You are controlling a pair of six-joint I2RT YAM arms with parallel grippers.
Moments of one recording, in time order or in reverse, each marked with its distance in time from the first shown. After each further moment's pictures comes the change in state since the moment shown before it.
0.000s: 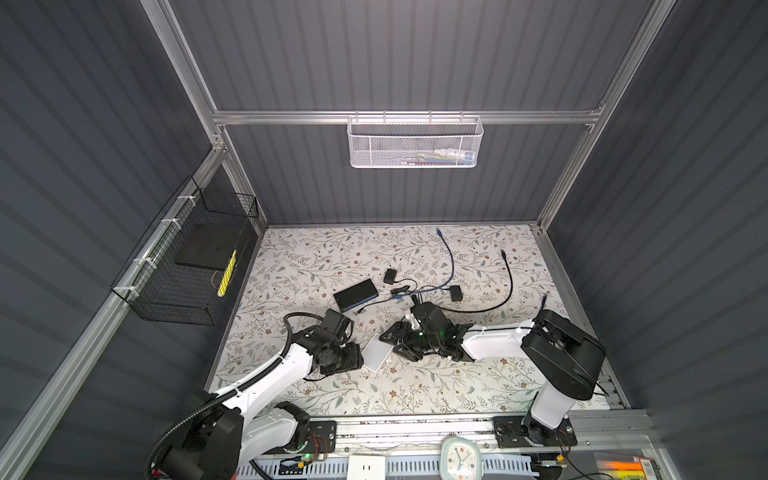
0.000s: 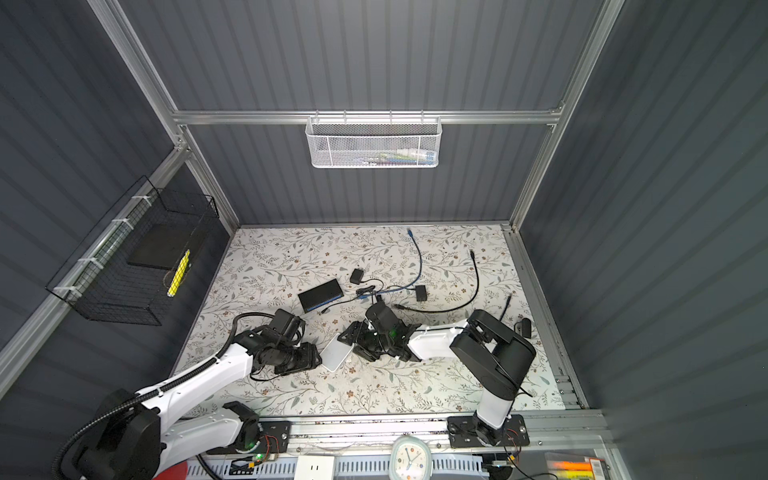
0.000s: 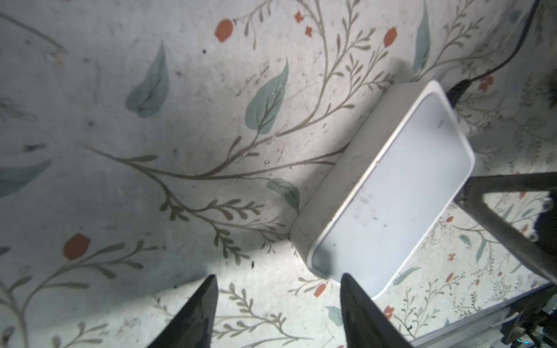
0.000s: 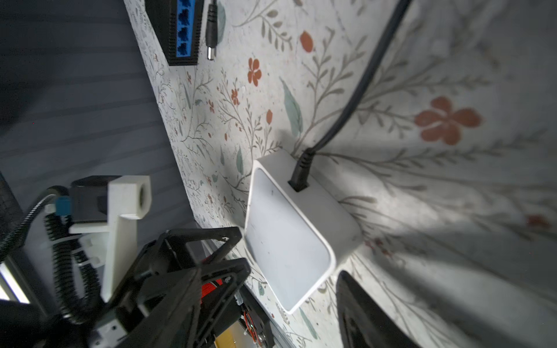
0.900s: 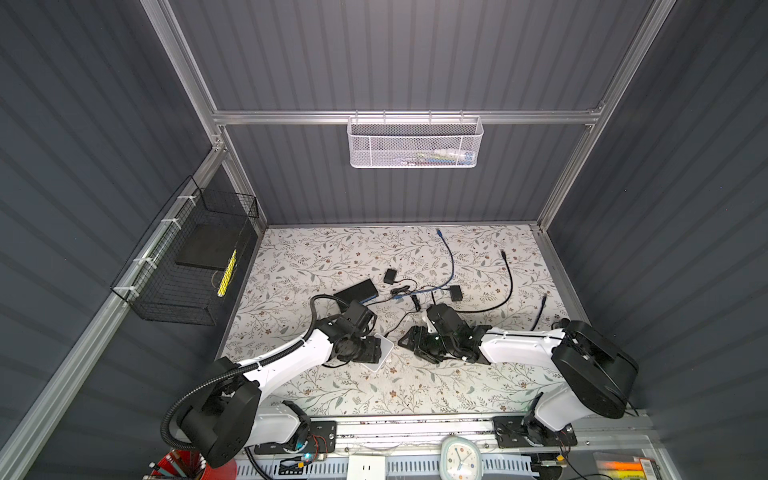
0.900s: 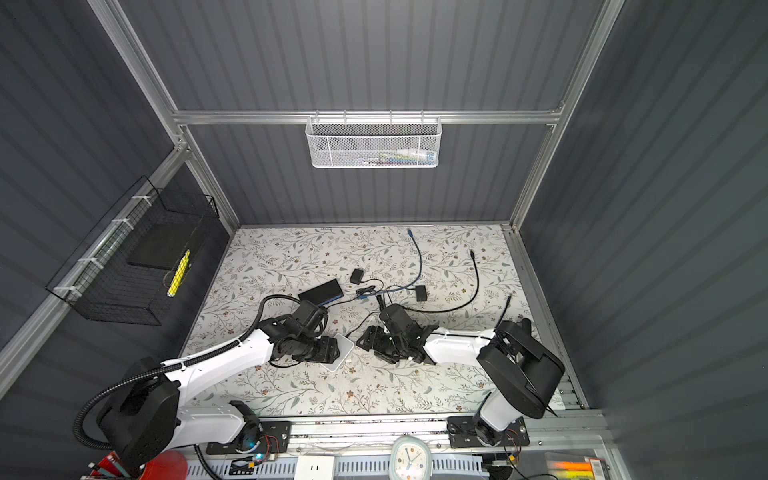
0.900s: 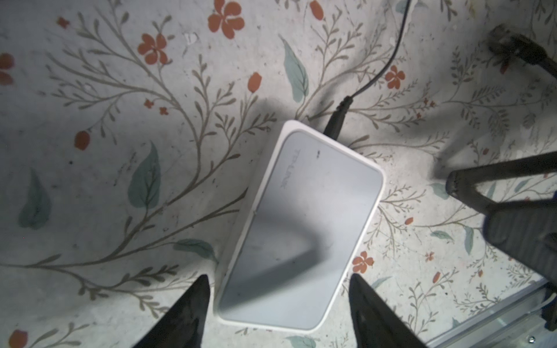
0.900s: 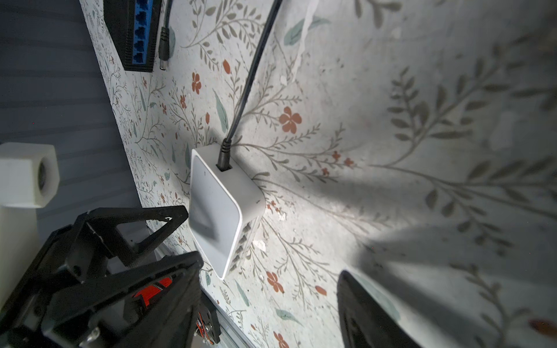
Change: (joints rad) left arm -0.183 0.207 0.157 0.057 -0.077 0.111; right arm -0.055 -0.150 -0.090 -0.187 0.057 -0.163
